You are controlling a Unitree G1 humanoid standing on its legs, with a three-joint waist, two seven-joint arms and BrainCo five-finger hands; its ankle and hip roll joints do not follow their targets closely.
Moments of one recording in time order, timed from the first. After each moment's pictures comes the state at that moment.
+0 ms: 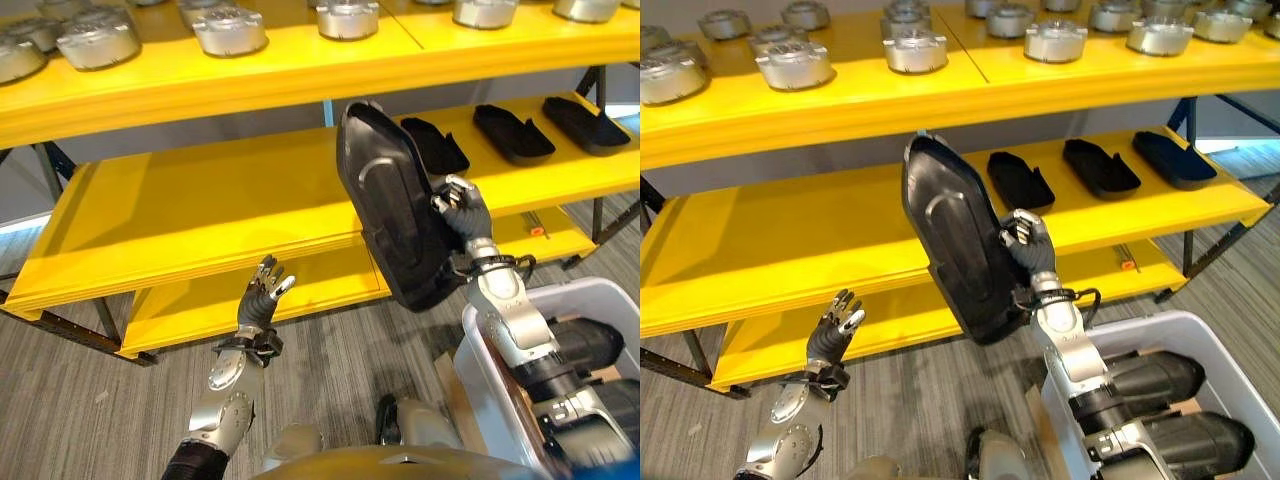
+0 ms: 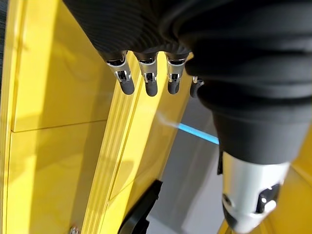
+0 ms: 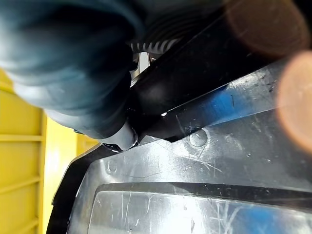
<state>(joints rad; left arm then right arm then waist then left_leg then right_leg) 0.12 0.29 -0.21 0.15 -0.73 -0.17 0.07 -0.25 -0.37 0.25 0.10 0.39 -0.14 -0.20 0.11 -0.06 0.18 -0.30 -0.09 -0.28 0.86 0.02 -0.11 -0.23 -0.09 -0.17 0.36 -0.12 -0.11</state>
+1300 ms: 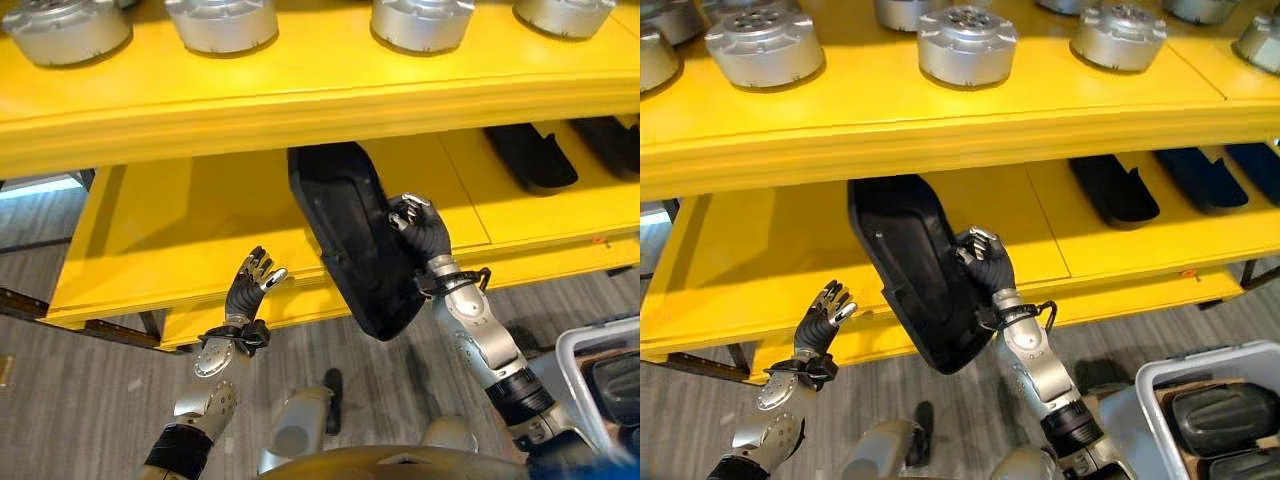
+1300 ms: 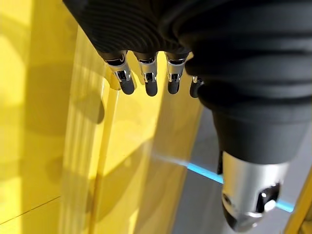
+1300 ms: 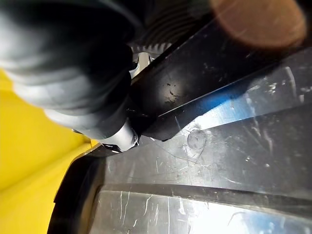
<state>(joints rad) 0.05 0.35 -0.19 0.19 -0.72 -0.17 0.09 -0.32 -0.27 0.35 0.07 0.39 -0.13 -0.17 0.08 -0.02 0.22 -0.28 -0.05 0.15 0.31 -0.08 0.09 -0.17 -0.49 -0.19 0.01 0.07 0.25</state>
